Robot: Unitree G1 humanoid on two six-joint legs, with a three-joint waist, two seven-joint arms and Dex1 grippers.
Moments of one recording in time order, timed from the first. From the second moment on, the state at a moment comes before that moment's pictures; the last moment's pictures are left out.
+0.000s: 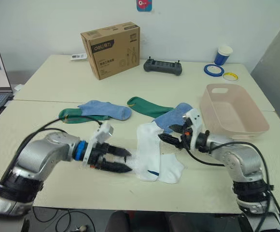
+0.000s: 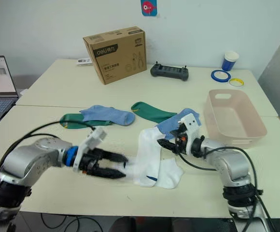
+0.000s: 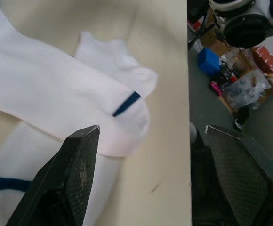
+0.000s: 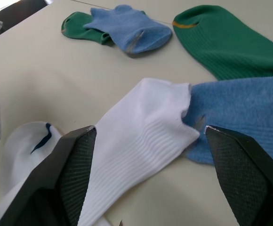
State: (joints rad) left arm -0.49 0.87 -0.15 -0.09 -0.67 0.83 -1.32; right arm -0.40 -0.38 0.03 -0.31 0.48 0.96 0.61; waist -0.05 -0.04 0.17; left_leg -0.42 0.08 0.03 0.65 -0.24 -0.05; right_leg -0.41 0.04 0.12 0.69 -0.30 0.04
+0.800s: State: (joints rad) left arm -0.84 0.39 -0.23 0.75 -0.13 0.16 -1.10; right arm -0.25 -0.40 0.14 -0.46 0.58 1.15 0.54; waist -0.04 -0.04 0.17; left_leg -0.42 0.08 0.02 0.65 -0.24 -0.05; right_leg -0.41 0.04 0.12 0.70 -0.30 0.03
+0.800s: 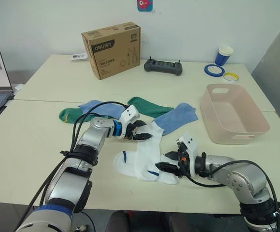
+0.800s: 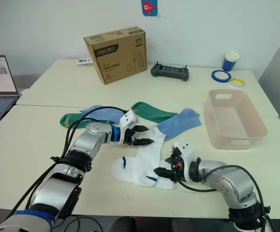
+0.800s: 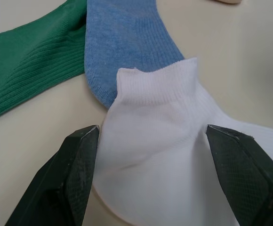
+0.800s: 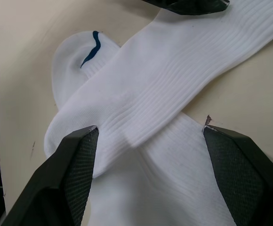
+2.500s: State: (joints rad) left arm -0.31 0.41 0.08 -0.17 -0.31 0.78 -0.70; right arm -0.50 -0.67 0.14 -0.12 0.64 1.02 0.86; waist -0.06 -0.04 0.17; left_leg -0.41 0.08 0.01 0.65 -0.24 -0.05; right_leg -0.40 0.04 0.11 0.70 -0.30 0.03
